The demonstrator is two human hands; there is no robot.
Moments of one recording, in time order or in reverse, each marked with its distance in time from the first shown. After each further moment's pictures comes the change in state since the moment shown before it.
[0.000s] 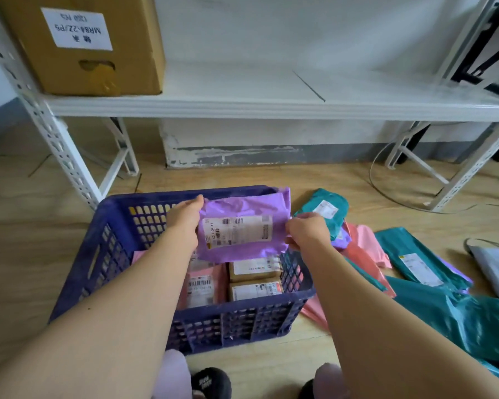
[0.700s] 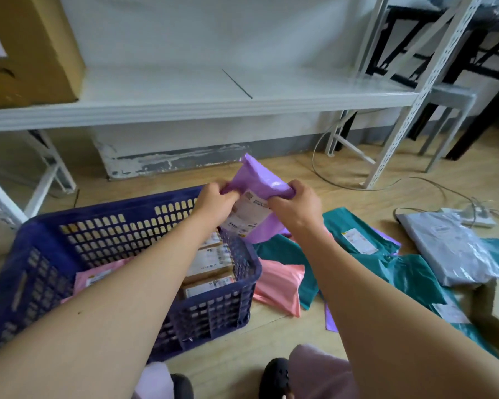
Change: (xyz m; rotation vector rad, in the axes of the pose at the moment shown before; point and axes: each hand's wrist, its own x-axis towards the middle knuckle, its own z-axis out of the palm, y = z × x) left_hand -0.098 -0.002 0.115 0.519 -0.487 0.490; right_hand -0.014 0.010 -0.108 -0.142 0.236 -0.354
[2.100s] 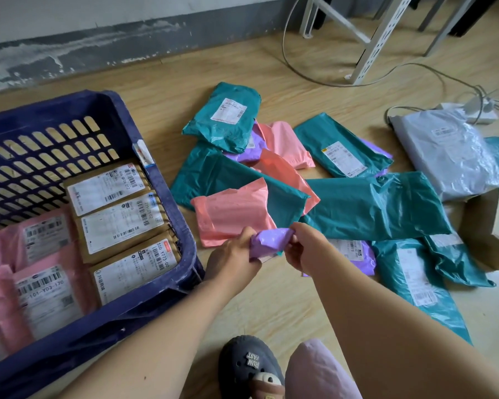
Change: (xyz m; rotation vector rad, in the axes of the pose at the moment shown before) left_hand 0.013 -0.204 0.210 0.641 -0.483 0.043; right_hand 0.045 0.278 0.070 0.582 -0.069 1.280
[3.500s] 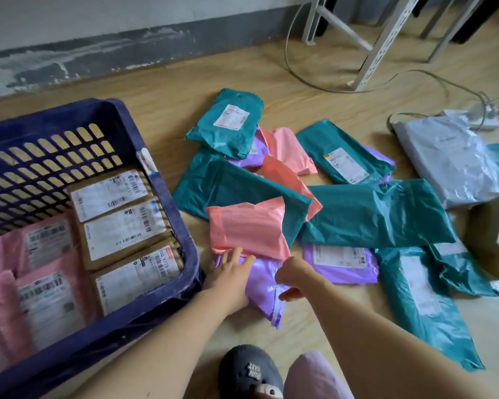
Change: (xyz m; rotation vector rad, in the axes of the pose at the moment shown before) left_hand 0.000 -0.023 0.013 0.412 -0.347 0.038; right_hand 0.034 0.037 -0.003 -0.931 -0.051 -0.162
